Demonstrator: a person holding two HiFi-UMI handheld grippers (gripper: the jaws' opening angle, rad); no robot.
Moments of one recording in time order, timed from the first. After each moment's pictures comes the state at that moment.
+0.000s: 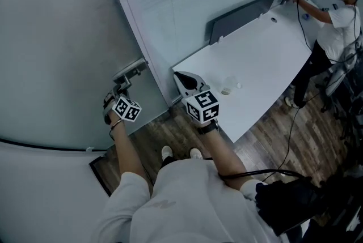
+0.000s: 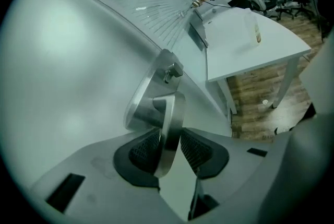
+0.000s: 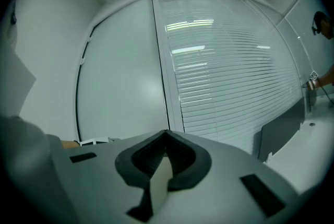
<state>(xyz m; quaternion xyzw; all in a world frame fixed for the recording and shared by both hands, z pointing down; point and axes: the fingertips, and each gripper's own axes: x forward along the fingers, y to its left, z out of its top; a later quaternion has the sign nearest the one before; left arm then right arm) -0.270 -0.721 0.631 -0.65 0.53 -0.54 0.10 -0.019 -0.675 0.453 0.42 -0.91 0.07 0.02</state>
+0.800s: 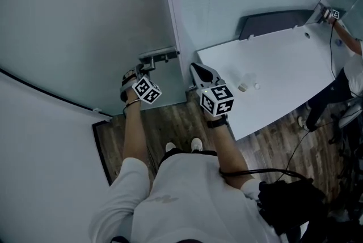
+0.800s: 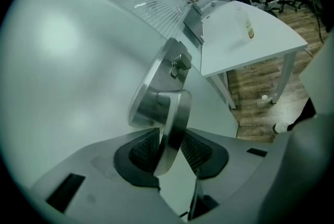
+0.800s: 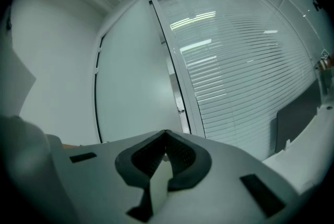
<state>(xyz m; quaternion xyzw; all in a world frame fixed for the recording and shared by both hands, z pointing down) -0.237 -0.652 0.626 -0.62 0.54 -0.56 0.10 -0.020 -0.620 0.464 0.33 -0.94 0.10 0.00</state>
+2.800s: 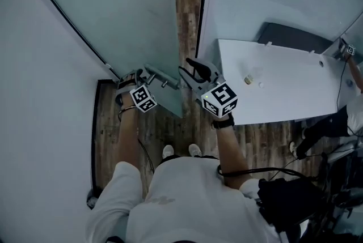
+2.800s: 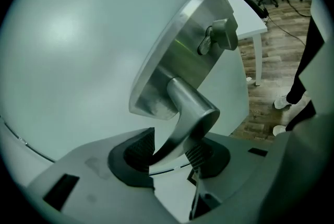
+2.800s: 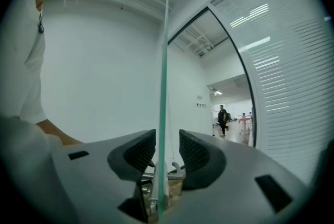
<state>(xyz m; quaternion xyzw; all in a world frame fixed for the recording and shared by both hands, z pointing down) -0.208 -0.351 0.646 -0.53 0.58 -0.62 0.06 -0.022 -0.371 0.407 0.05 -1.00 -0.03 0.01</state>
